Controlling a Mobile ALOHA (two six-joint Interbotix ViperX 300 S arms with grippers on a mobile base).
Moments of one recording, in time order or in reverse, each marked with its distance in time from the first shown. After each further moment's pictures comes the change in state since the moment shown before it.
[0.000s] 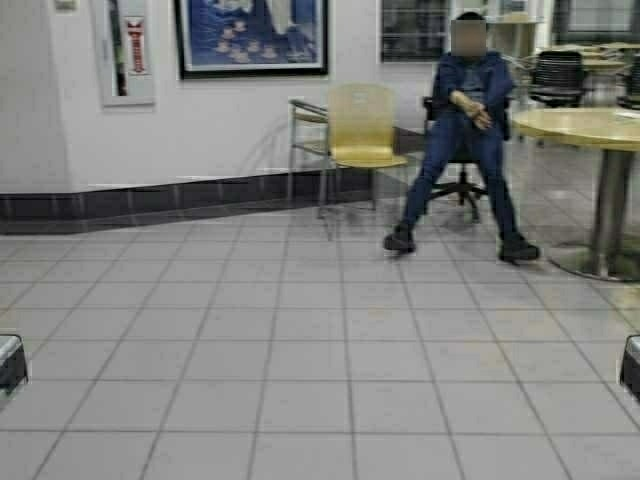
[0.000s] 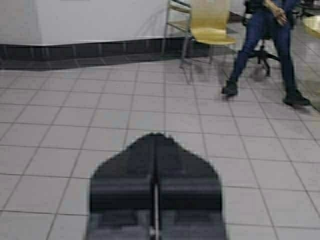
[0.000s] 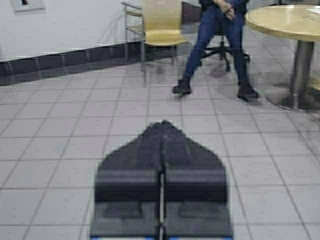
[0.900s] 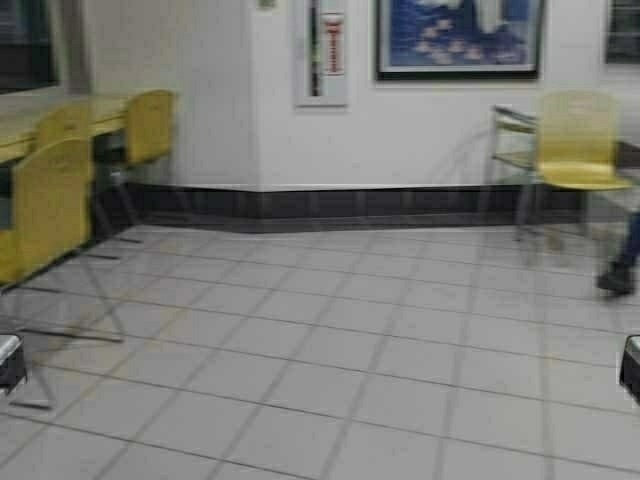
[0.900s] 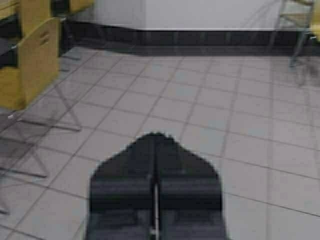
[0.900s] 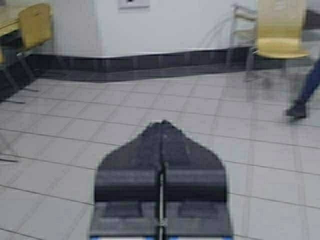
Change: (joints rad) left arm 0.000 0.057 0.012 0.000 0.000 0.014; right arm 0.000 0.003 0.000 -0.002 0.002 0.012
